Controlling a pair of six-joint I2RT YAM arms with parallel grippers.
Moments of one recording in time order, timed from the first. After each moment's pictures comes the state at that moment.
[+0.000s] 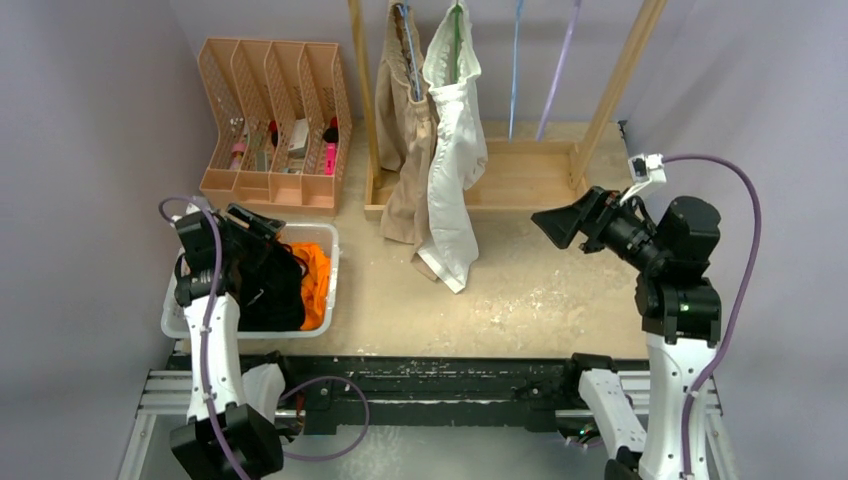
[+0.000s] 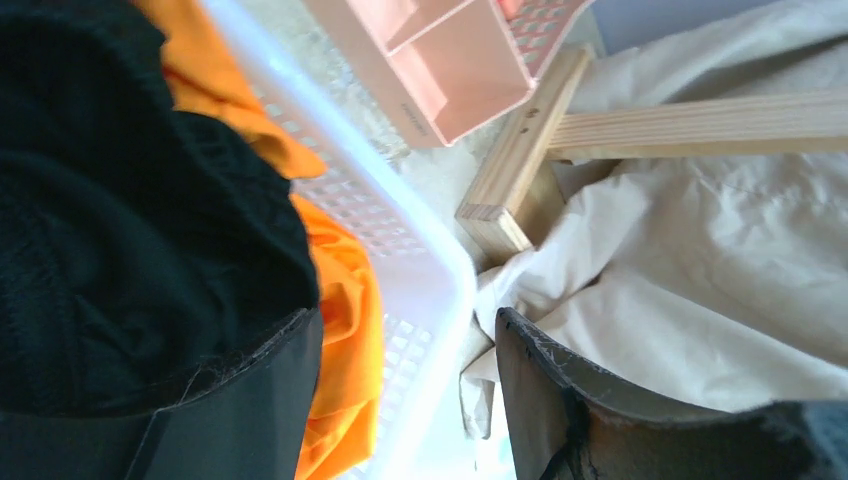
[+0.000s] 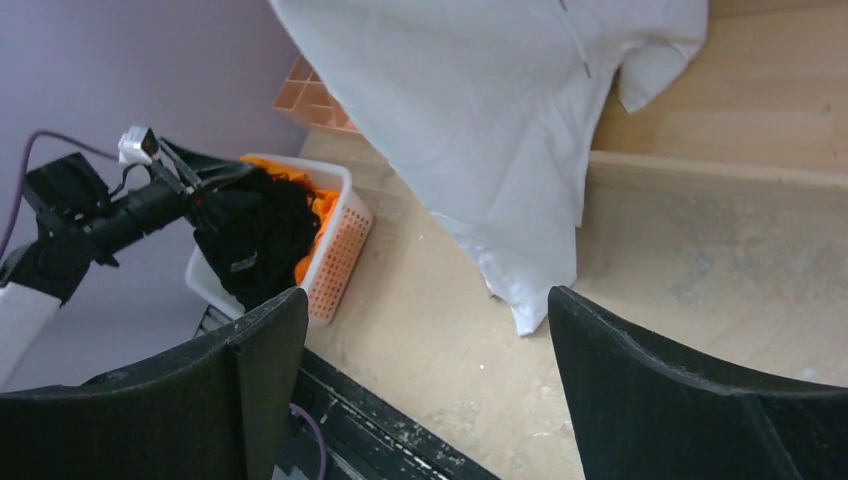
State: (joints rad) left arm 0.39 0.87 0.69 -0.45 0.35 -0.81; right arm -0.11 0.73 1.15 -0.73 -0.63 0.45
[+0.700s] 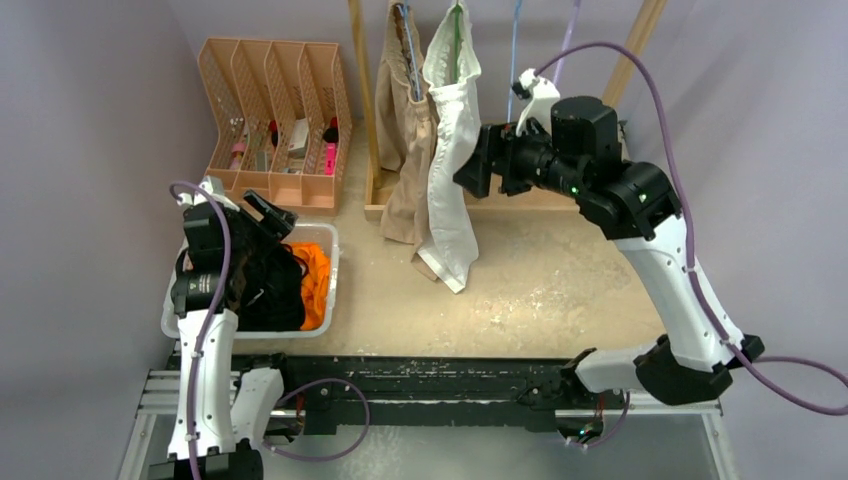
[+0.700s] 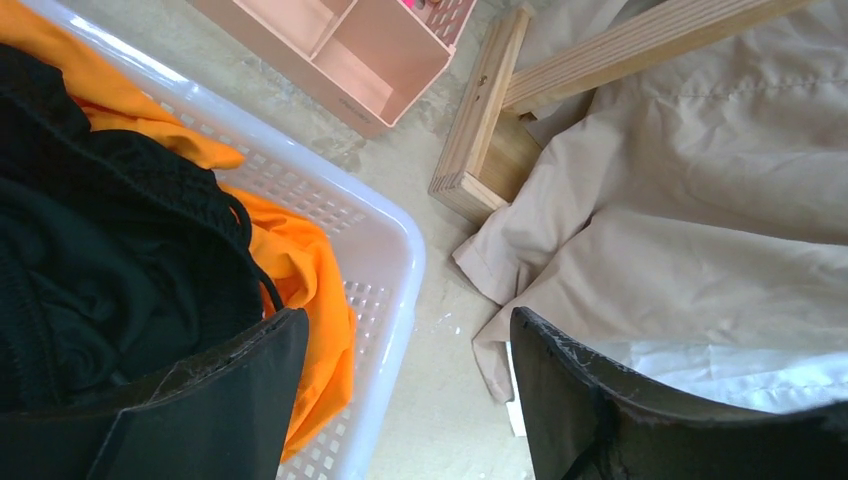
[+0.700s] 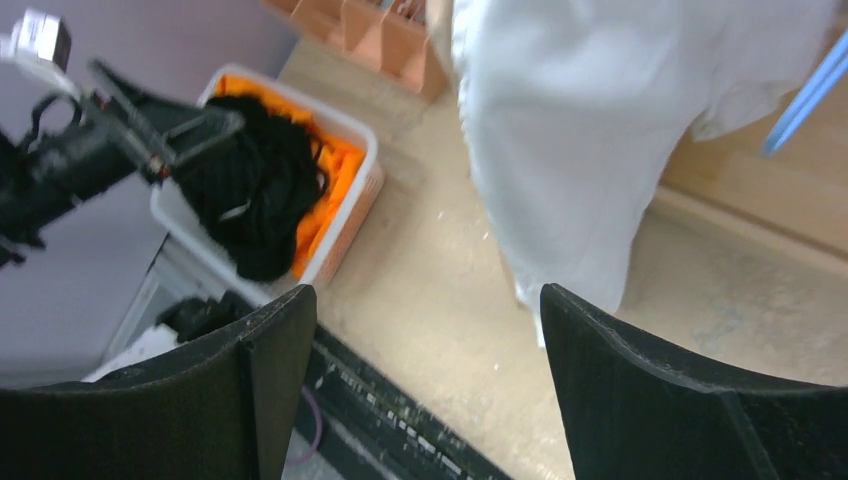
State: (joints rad) left arm 0.16 0.78 0.89 -0.62 0.18 -0.69; right arm 0.60 1.31 1.84 -0.97 -0.14 0.38
